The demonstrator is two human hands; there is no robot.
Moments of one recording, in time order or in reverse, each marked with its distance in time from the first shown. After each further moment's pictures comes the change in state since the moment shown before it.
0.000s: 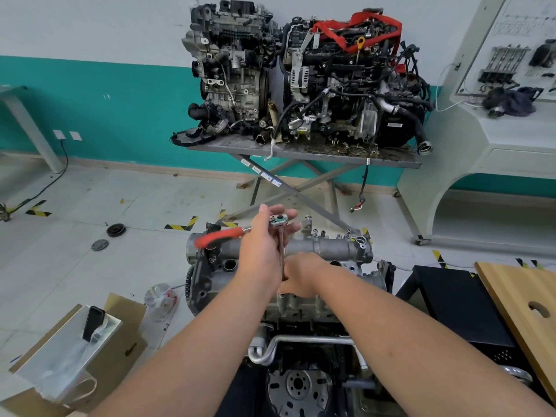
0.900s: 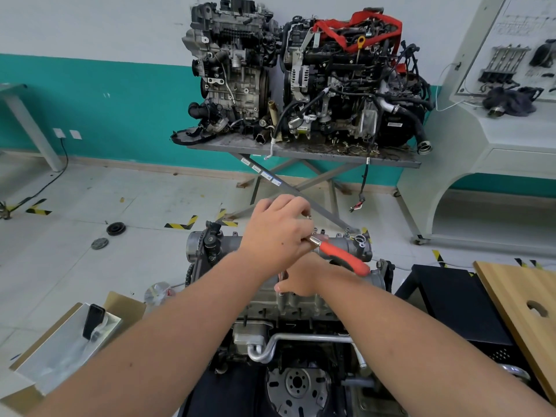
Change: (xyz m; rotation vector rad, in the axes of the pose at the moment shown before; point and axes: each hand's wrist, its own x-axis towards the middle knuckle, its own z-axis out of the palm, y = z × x) left_hand 0.012 0.019 -0.004 1.758 -0.386 1.254; right_hand -0.012 -0.001 0.001 -0.042 0.068 -0.084
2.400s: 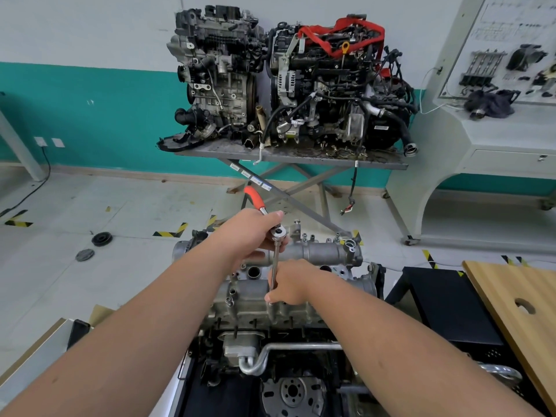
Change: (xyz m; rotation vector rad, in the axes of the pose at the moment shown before) left_hand 0.020 -0.015 -0.028 -1.125 -0.511 -1.036; right_hand 0.005 0.012 0.000 0.079 -0.125 -0.031
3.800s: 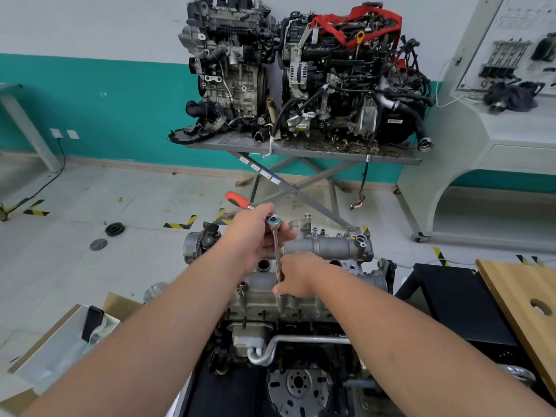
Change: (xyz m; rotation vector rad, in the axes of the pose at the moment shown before) left_hand 0.015 -0.026 0.005 -0.552 0.142 -0.067; right_hand -0.001 -0.011 -0.006 -0.060 -0.038 0.031
